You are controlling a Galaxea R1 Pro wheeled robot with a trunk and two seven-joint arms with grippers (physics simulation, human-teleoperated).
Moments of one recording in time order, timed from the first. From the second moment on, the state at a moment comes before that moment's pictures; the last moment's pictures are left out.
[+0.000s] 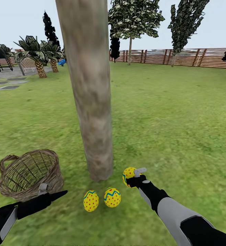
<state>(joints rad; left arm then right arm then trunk) -0.41 0.34 0.17 -0.80 0.36 0.60 -1.32 -0.84 0.10 0.27 -0.25 -0.07 0.10 -0.02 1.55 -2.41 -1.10</state>
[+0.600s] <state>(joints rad) -0.41 0.35 0.20 -0.79 0.36 0.60 -1.32 -0.84 0.11 0.28 -0.25 -0.06 0.04 -0.03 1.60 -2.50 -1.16</state>
